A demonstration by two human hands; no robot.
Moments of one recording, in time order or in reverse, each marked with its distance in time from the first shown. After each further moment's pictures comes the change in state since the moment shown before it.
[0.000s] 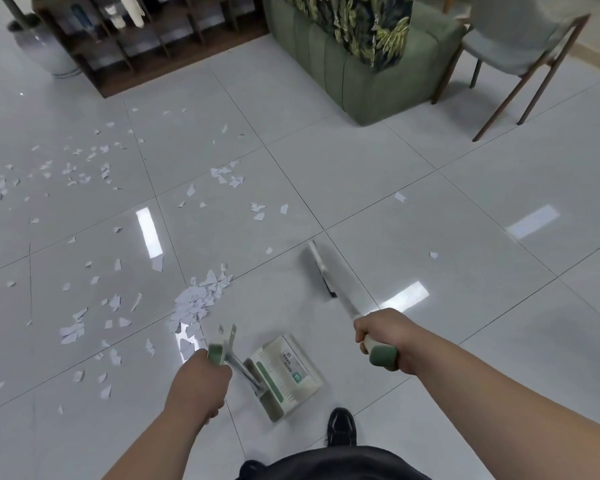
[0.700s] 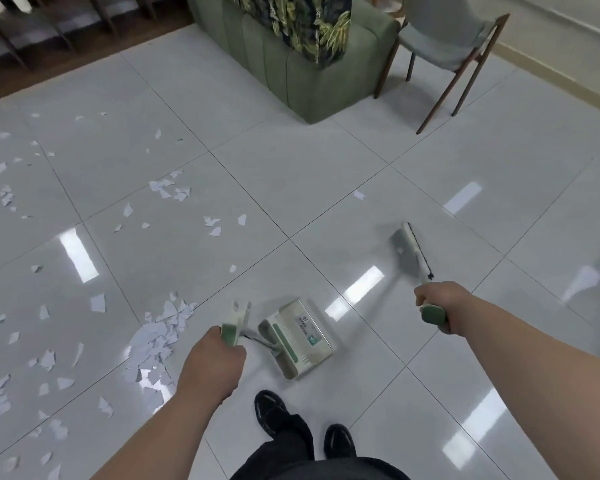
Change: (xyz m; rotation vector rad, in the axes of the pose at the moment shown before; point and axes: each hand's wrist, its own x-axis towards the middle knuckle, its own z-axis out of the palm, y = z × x) left_hand 0.121 0.110 -0.013 0.122 -0.106 0.229; right_hand 0.099 -0.047 -0.105 0.138 0.485 0.157
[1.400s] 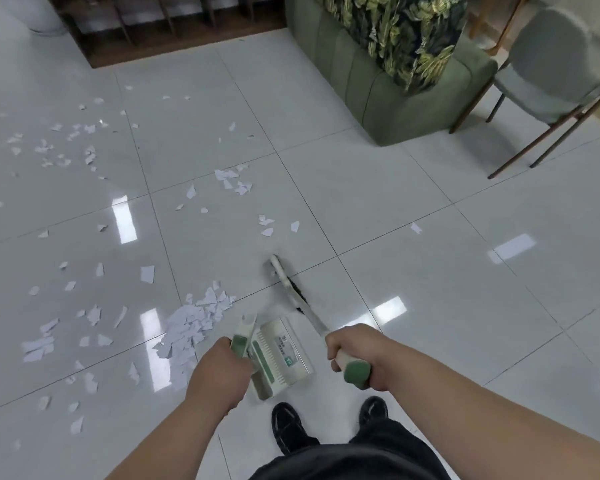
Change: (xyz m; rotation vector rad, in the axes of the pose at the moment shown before) left_hand 0.026 -0.059 -0.087 -0.196 0.006 -0.165; right_hand -0.155 -0.095 0.218 -0.207 -0.589 -0.054
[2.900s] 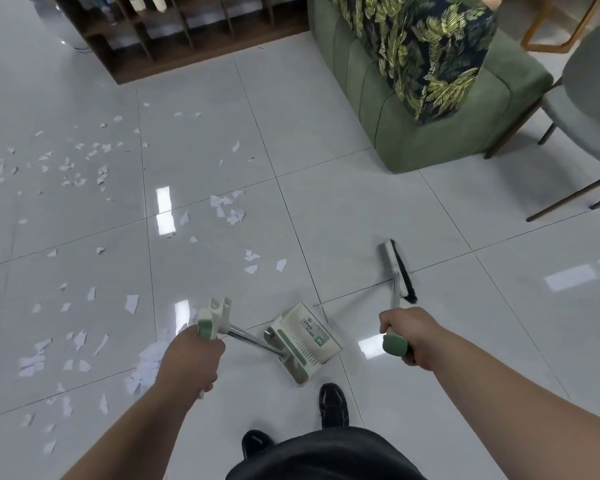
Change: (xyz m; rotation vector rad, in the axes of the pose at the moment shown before) left_hand 0.103 0.329 0.085 -0.183 0.242 -0.198; right_hand 0.130 -0.200 -0.390 -0.026 0.218 -0.038
